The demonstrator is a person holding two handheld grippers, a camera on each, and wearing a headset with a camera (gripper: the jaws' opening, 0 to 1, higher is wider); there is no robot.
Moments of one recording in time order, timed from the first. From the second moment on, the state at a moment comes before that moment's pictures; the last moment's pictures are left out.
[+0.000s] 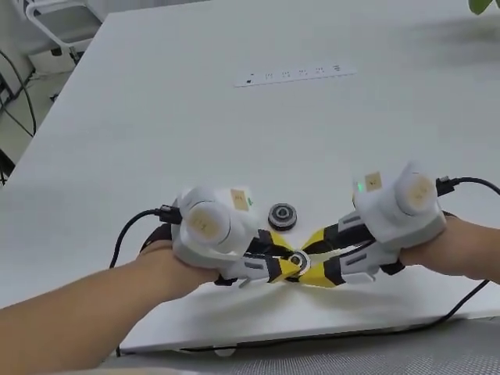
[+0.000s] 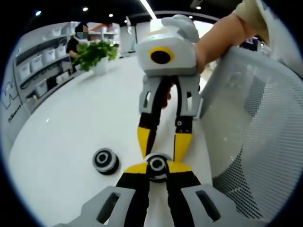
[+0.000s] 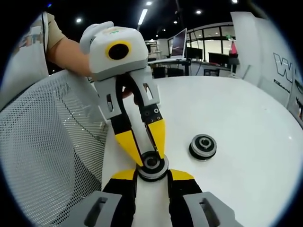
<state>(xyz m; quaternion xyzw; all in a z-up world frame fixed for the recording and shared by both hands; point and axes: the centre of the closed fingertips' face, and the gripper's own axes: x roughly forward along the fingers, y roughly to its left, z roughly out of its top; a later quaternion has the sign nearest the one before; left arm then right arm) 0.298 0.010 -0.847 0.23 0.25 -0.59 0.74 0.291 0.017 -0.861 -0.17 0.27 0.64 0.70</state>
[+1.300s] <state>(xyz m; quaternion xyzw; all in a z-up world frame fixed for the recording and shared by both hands) 0.298 0.010 -0.848 0.22 0.25 -0.58 0.74 0.292 0.006 -0.864 -0.18 0.28 0.63 0.70</state>
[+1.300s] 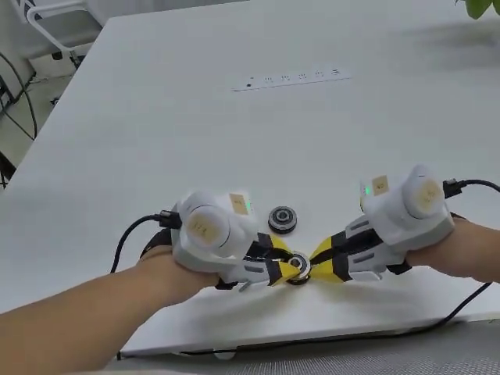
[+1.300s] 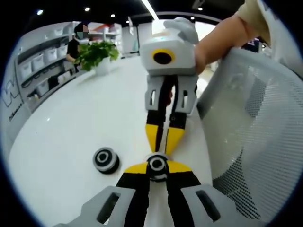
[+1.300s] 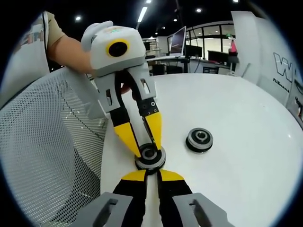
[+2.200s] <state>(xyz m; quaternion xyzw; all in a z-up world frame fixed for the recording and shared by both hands) 0.298 0.011 -0.848 0.22 0.26 -0.58 0.74 0.296 0.002 -0.860 -0.08 0.37 0.58 0.72</state>
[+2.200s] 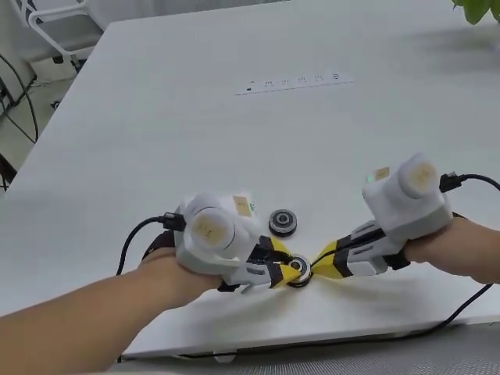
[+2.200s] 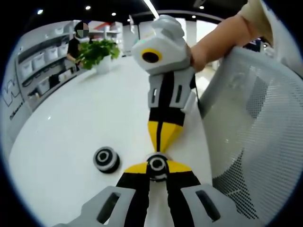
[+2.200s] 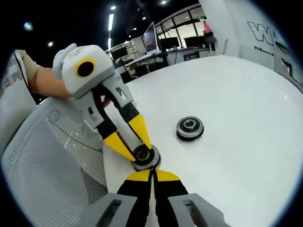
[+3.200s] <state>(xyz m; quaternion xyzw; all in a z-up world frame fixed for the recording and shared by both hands) 0.300 0.010 -0.849 0.23 0.26 -0.57 0.75 0.300 0.006 -0.845 0.05 0.40 0.55 0.73</state>
